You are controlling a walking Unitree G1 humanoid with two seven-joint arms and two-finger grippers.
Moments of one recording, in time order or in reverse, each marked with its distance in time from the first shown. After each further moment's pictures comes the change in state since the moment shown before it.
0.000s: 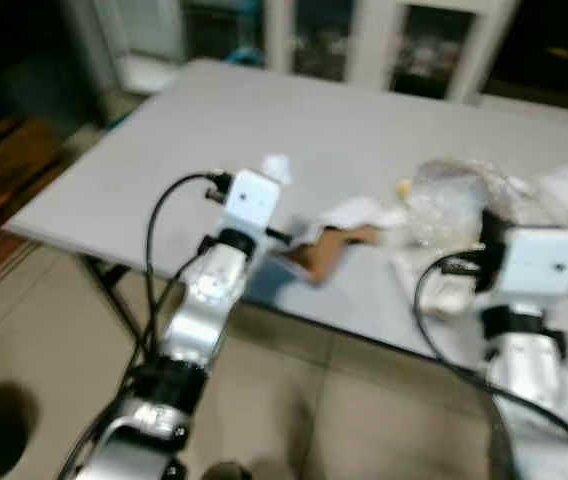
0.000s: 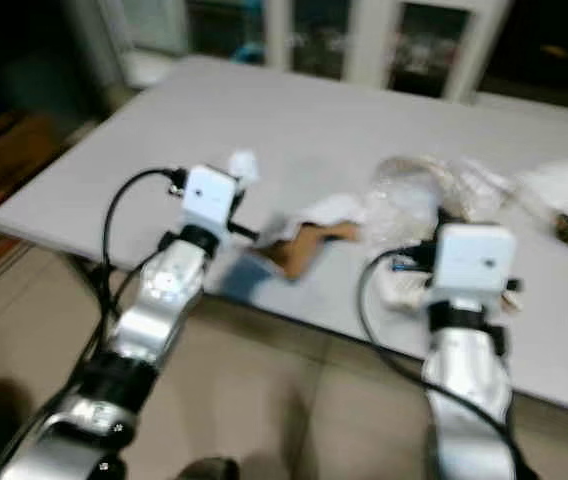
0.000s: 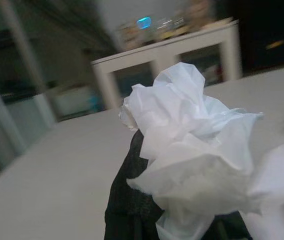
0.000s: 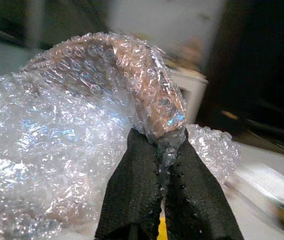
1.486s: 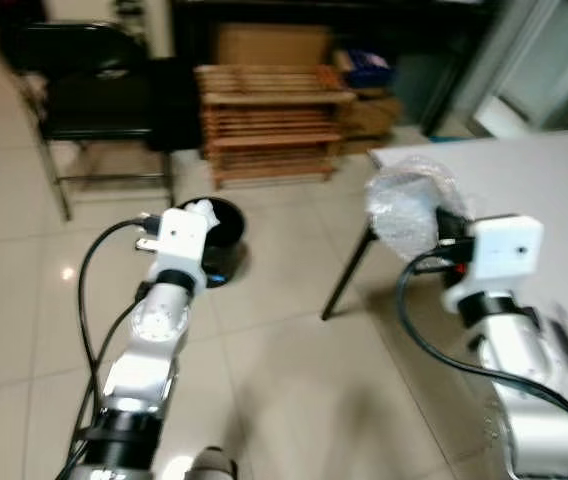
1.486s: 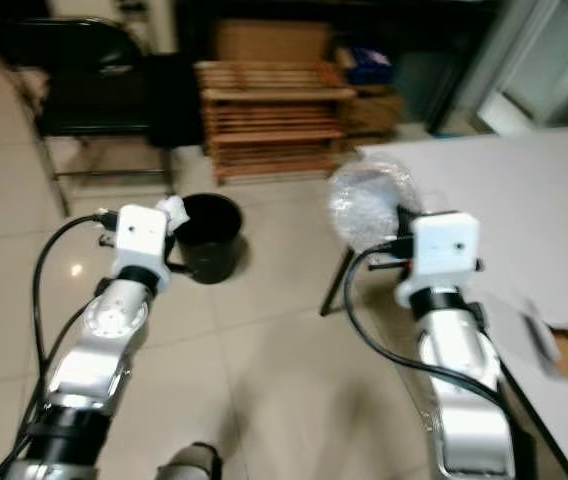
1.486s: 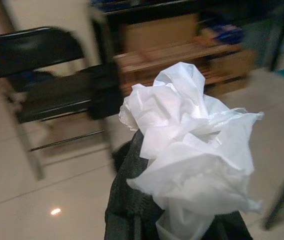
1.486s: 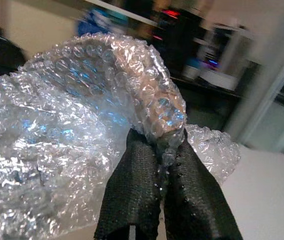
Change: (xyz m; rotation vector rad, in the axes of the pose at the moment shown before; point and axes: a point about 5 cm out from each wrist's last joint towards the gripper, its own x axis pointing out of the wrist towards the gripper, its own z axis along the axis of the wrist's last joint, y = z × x) left arm -0.058 0.042 -0.040 -0.044 0.305 0.210; right arm 0.018 0.010 -0.016 0.055 0.038 0.218
